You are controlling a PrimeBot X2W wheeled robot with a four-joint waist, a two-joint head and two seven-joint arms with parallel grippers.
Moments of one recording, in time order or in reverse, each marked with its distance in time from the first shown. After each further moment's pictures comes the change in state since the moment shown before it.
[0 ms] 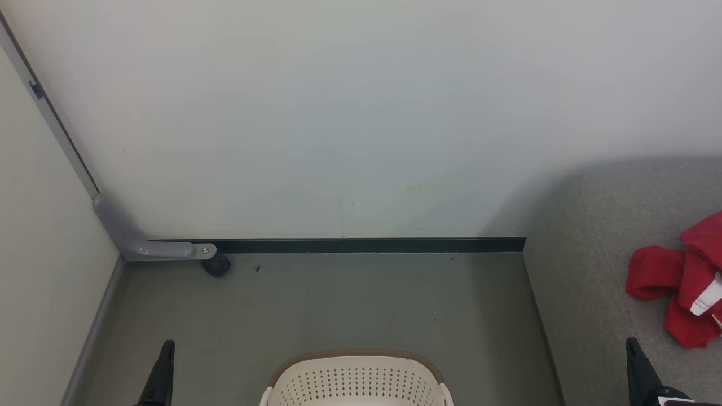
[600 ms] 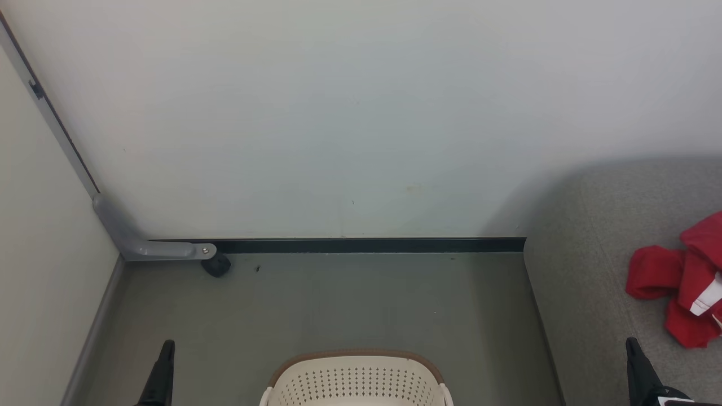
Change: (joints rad) left arm 0.000 0.000 0.000 0.000 0.000 0.000 0.000; right arm 0.000 0.000 0.000 0.000 0.000 0.000 0.000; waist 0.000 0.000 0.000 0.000
